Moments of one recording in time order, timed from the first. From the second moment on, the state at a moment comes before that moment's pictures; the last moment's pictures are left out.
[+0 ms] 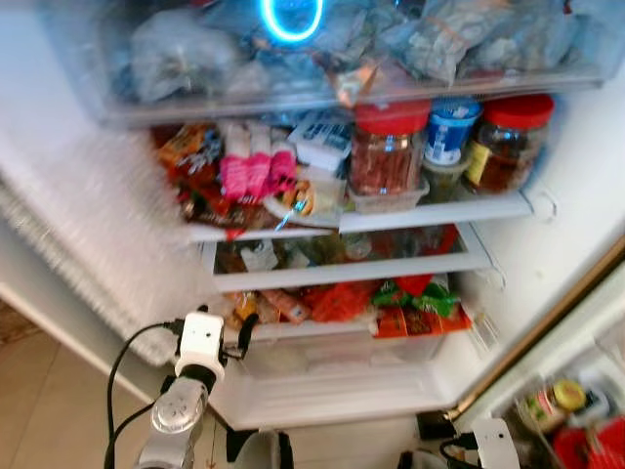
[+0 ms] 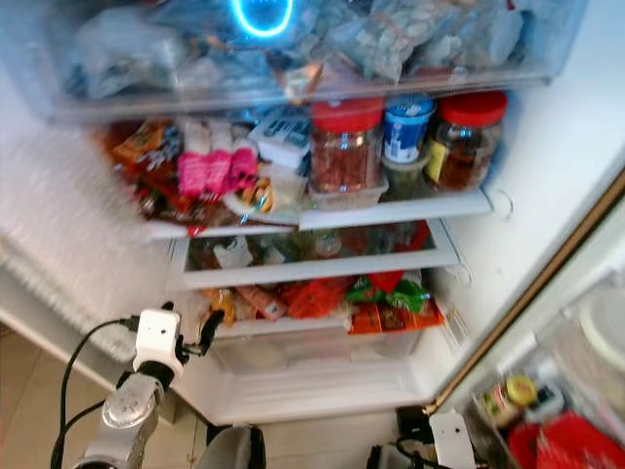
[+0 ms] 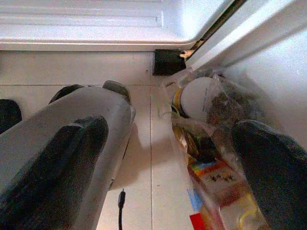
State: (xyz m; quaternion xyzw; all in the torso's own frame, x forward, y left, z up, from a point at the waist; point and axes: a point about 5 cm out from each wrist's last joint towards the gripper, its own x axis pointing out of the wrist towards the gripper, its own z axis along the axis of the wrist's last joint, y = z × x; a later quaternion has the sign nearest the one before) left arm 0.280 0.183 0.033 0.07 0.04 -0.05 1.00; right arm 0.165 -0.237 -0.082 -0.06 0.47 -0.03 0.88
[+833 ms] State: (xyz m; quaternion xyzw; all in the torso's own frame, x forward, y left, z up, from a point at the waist) left arm 0.268 0.205 0.008 0.05 0.13 0.00 0.99; right arm 0.152 -0.244 -0.086 -0.07 0.50 -0.04 0.87
